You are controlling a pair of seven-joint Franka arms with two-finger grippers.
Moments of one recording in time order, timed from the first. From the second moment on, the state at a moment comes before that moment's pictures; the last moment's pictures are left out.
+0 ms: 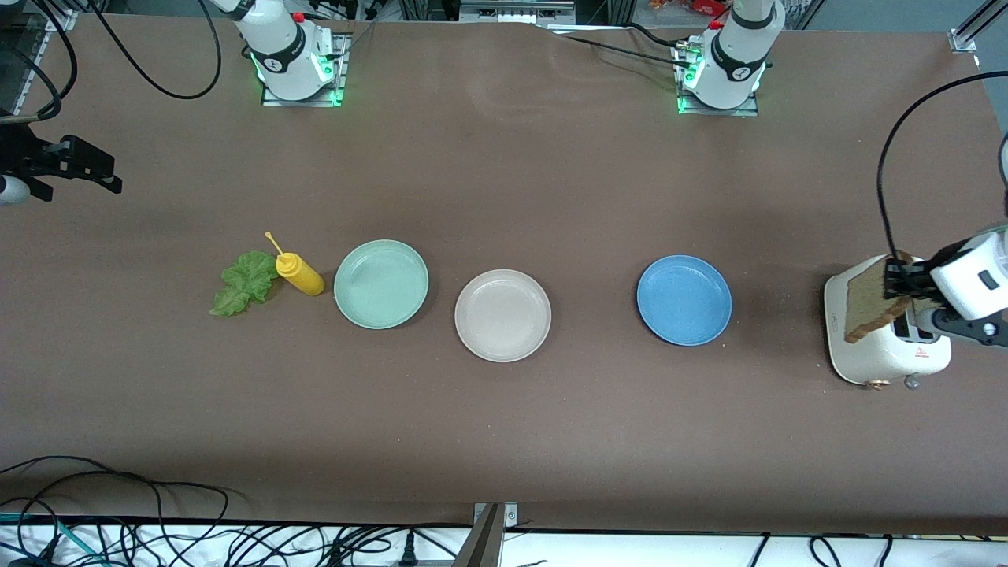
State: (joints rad) left arm 0.13 0.39 -0.09 -1.34 -0.01 1.61 0.31; right arm 0.02 -0.02 -0.09 -1.67 0.00 1.62 -0.21
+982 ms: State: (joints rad) left arm -0.15 0.61 -0.11 -1.34 -0.52 1.72 0.09; right arm 0.02 -0.01 -0.12 -1.67 0.00 1.60 -0.21
